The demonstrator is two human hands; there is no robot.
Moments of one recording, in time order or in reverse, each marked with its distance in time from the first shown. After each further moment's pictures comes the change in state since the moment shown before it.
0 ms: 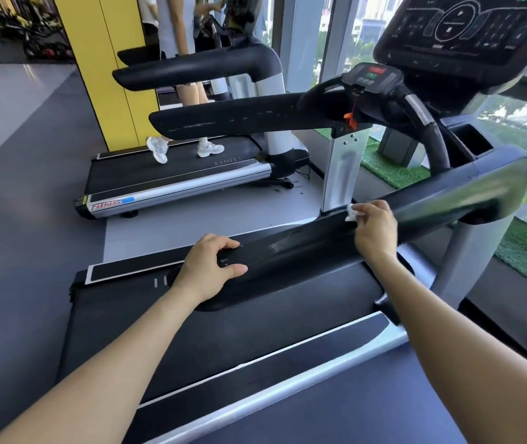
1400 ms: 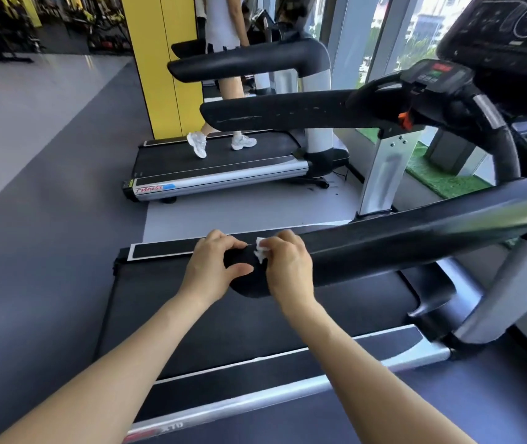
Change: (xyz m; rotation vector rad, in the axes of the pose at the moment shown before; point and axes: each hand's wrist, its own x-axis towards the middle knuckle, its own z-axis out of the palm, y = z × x) left_hand -0.036 -0.038 -0.035 0.068 0.137 -0.034; right_hand -0.153 -0.141 0.075 0.085 -0.261 -0.378
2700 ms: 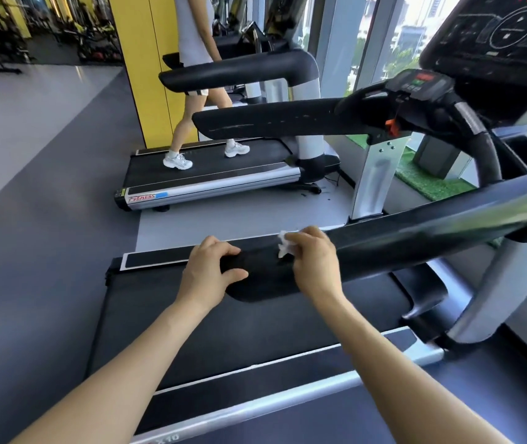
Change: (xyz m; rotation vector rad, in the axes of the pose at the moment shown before) left_hand -0.001 0.000 0.002 0.005 0.026 -0.004; right_hand 0.012 0.033 -0.033 0.024 0.015 0.040
